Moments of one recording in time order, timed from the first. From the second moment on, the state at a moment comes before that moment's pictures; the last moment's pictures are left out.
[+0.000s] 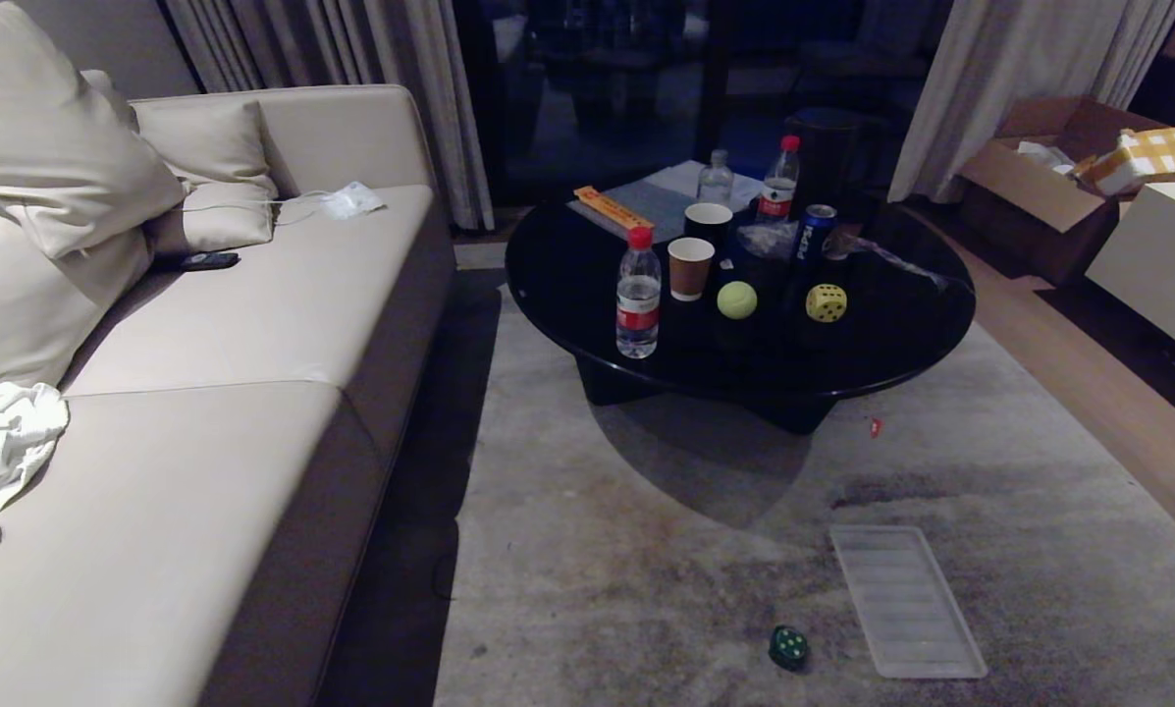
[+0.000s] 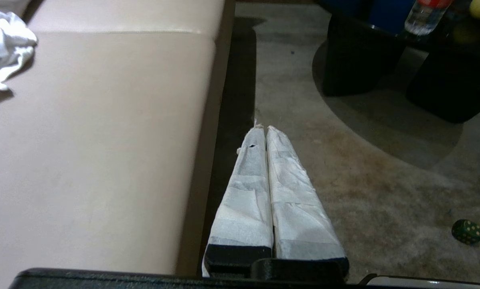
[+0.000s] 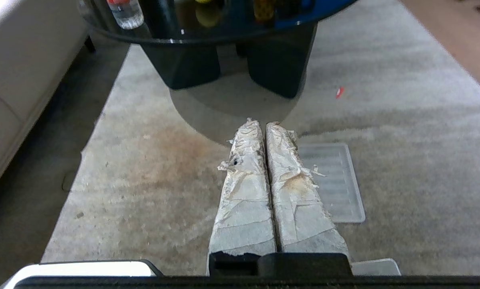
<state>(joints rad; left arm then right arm) 0.00 0.00 0.00 0.00 0.04 -0.02 0.01 0.00 0.00 -0.03 -0.01 0.05</state>
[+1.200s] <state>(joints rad) 0.00 0.00 0.00 0.00 0.04 -0.01 0.01 0.00 0.00 -0.03 -0.01 0.05</state>
